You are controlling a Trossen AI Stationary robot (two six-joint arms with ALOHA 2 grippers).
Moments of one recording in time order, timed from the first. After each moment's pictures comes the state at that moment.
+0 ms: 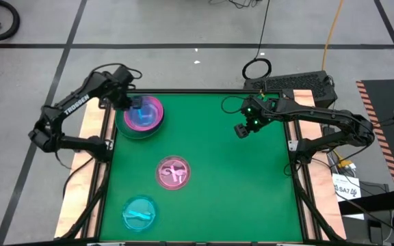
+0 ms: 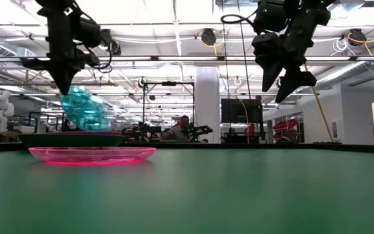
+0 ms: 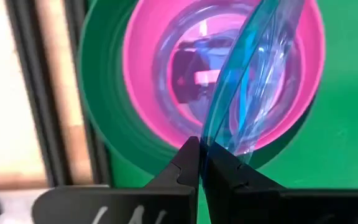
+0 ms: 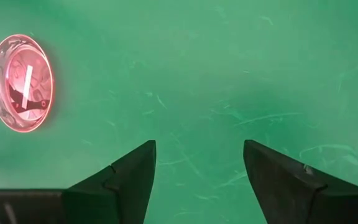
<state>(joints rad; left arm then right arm) 0.95 1.24 1.10 -1.27 0.02 -0.58 -0.39 1.25 0.93 -0.80 -0.19 0.66</state>
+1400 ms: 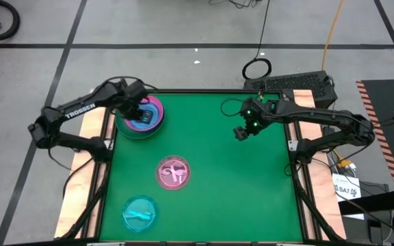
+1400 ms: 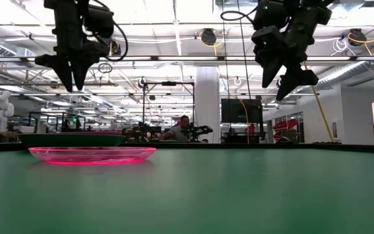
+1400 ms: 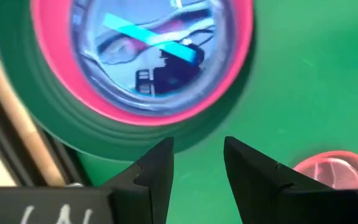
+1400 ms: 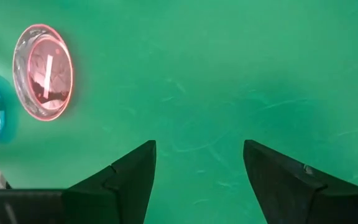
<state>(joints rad) 0.64 1.24 1.10 -1.25 0.02 -0.62 -0.36 1.25 0.93 -0.80 -0.24 0.72</state>
